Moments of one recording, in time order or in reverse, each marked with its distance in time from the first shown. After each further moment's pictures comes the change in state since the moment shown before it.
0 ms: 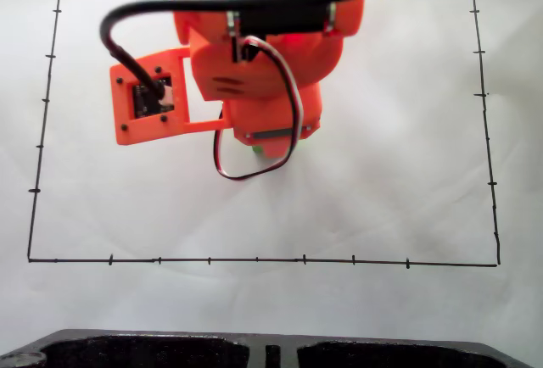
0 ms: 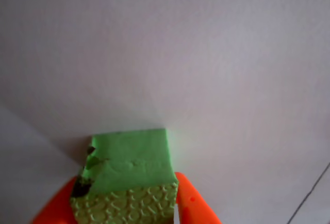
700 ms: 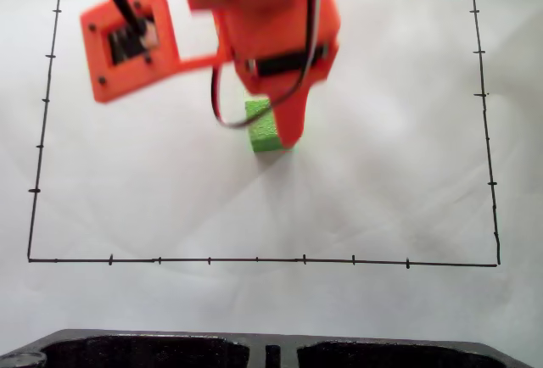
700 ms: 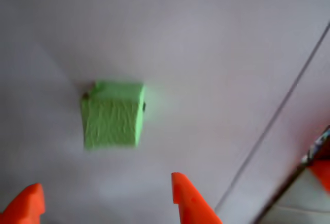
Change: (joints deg) arm -0.4 25.4 3.4 13.8 -9.1
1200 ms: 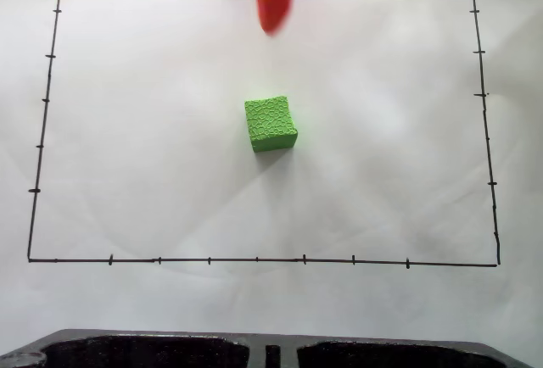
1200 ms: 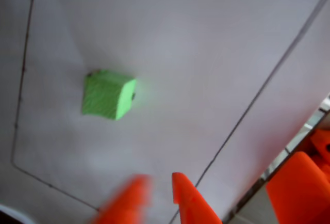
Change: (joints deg) arm 5.6 31.4 12.6 6.5 -10.5
